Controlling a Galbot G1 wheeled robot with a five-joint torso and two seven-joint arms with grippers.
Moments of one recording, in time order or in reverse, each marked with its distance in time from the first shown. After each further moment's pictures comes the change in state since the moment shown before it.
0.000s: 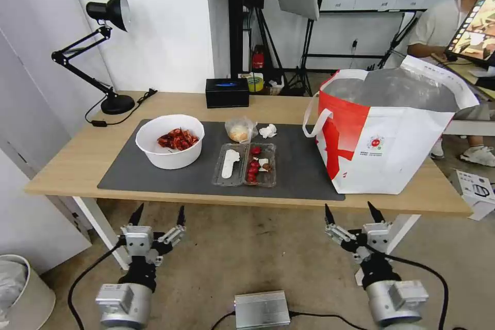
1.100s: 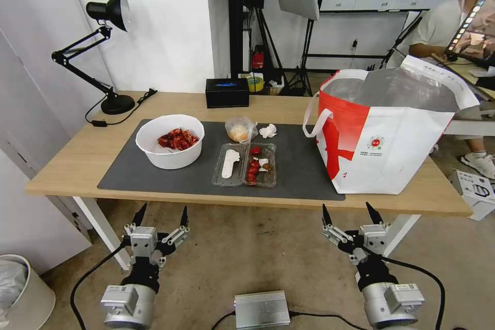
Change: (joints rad) left arm 0.014 -0.048 0.047 0.010 0.155 -0.051 0.060; right arm -0.037 0.136 -0.063 0.014 -0.145 0.081 -0.042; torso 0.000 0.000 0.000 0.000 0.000
